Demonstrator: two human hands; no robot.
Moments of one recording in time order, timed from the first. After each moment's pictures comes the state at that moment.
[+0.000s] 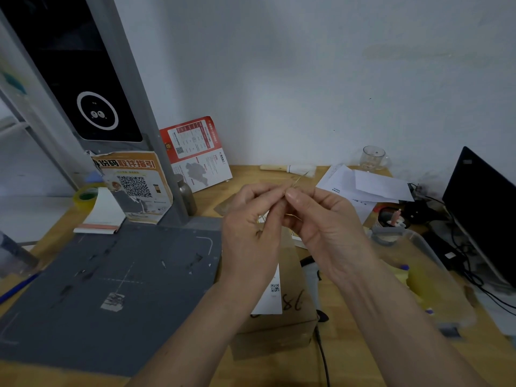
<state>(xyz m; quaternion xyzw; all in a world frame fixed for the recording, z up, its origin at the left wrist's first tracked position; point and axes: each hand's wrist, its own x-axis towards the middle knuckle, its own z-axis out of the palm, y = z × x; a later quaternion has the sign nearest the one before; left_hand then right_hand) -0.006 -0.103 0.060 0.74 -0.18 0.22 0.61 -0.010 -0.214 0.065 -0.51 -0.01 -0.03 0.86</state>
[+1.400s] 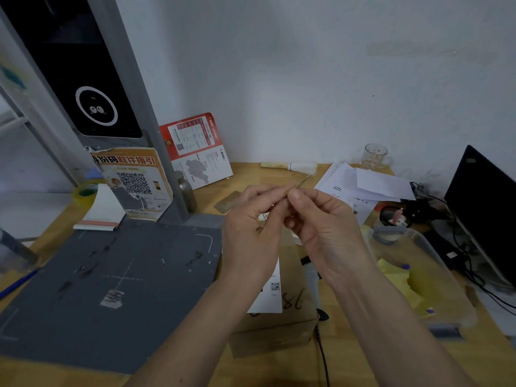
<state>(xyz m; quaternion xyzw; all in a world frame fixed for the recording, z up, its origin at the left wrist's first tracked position) 0.000 -0.103 0.055 0.73 -0.17 0.16 0.64 -0.006 -0.209 0.056 -0.49 0.02 -0.06 0.87</state>
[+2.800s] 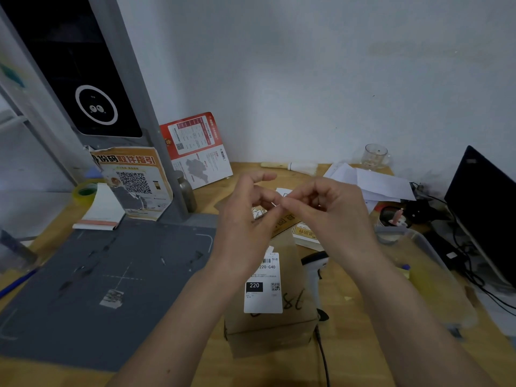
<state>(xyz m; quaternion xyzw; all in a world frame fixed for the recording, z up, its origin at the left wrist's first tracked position) 0.011 -0.087 0.061 0.78 -0.18 0.09 0.59 -0.007 -0.219 0.075 -0.80 0.00 -0.16 0.57</state>
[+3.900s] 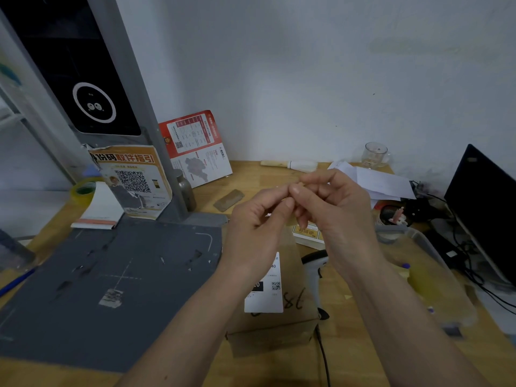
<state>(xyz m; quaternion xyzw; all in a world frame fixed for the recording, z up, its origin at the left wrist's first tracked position) 0.004 -0.097 0.059 0.70 -0.17 0.02 0.70 -0.003 -0.216 0.067 -0.62 -0.01 -0.17 0.77</state>
